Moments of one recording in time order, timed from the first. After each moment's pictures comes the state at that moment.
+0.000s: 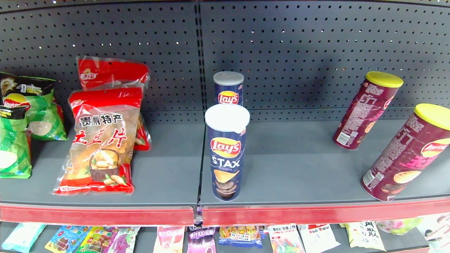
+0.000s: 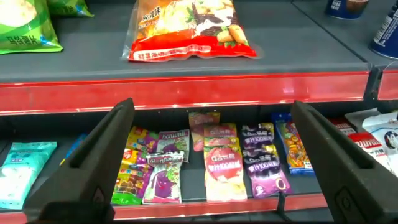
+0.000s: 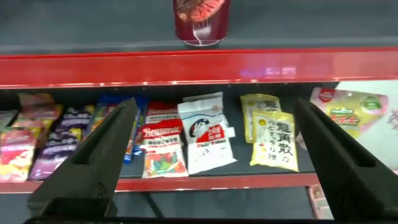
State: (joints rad) left arm 0.00 0.00 0.00 0.00 -0.06 0.00; right arm -0.06 0.09 -0.01 0.00 0.05 0.00
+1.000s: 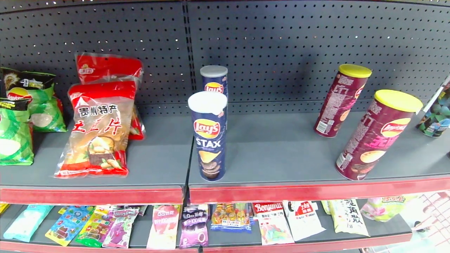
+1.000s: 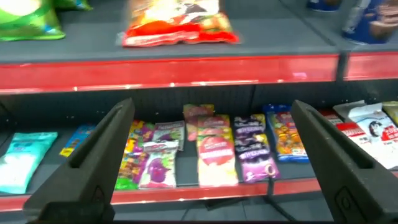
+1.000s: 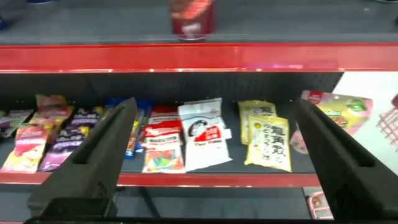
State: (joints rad) left arm 0.00 0.00 0.00 0.00 -0.06 0.00; right arm 0.01 0.00 0.00 0.00 0.04 0.00
